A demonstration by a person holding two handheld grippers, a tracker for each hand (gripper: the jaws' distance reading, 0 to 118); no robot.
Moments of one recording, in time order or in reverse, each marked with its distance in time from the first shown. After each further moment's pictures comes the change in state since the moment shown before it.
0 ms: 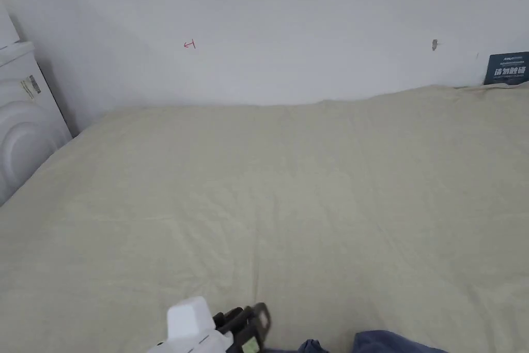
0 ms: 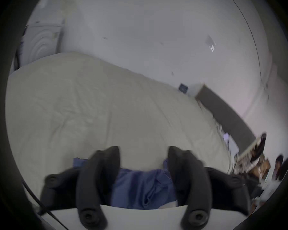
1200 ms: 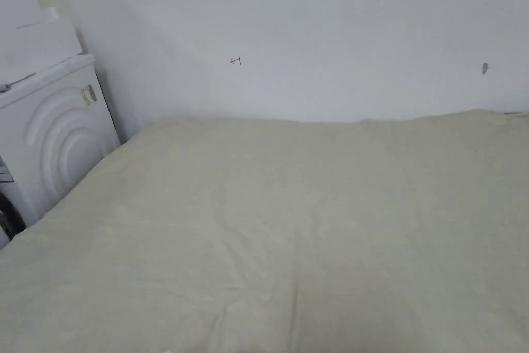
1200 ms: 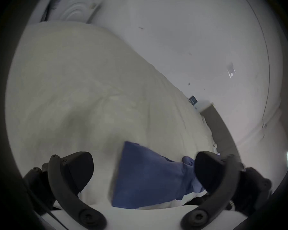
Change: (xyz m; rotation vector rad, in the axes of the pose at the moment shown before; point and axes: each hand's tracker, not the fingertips) left arm -0.138 -0.034 0.010 -0.127 0.005 0.358; right arm -0.022 0.007 -0.005 -0.007 0.070 0.039
